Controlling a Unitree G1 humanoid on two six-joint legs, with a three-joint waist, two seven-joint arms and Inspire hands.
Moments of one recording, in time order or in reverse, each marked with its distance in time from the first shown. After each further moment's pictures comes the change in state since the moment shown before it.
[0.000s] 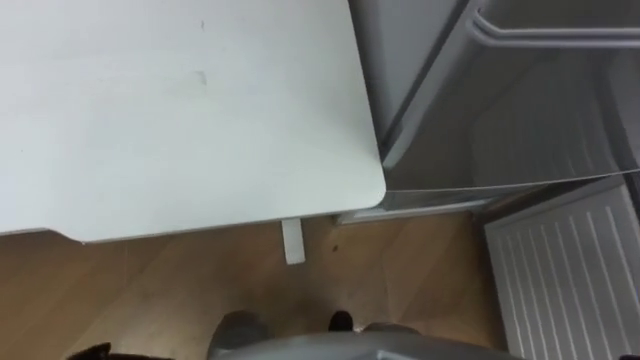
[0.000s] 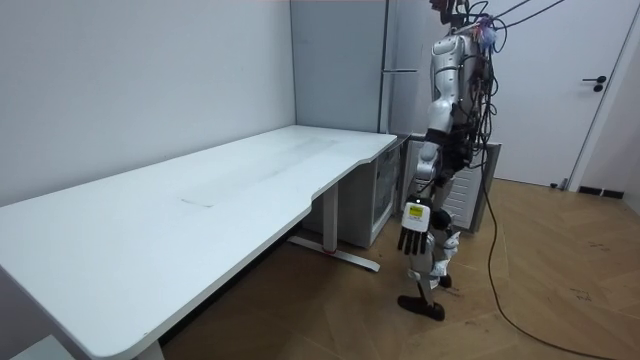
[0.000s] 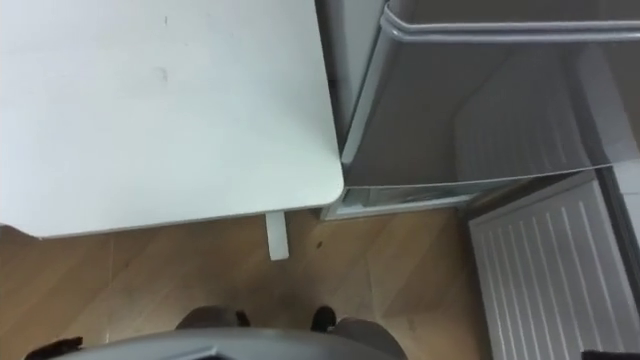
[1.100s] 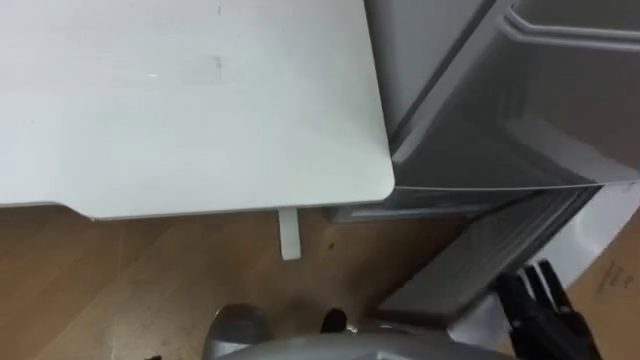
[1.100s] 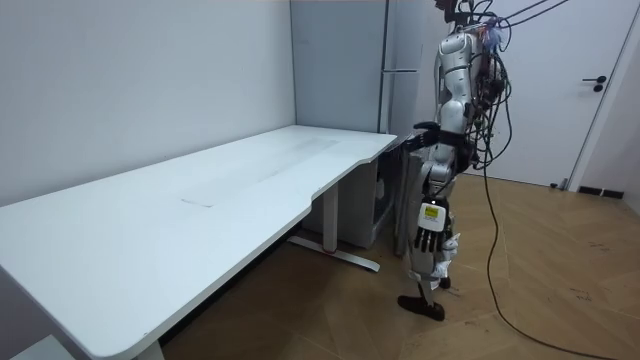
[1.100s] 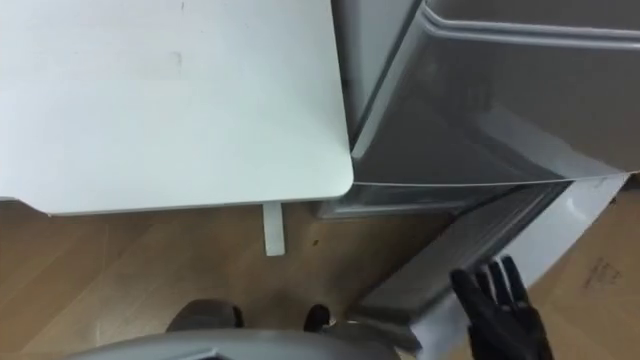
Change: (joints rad) left arm 0.048 -0.100 -0.157 -0.062 -0.026 -0.026 0.021; right arm 0.198 0.411 0.225 -0.659 0.858 -0.275 0.402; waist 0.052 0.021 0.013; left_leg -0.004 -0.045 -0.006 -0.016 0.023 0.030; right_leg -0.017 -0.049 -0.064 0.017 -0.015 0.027
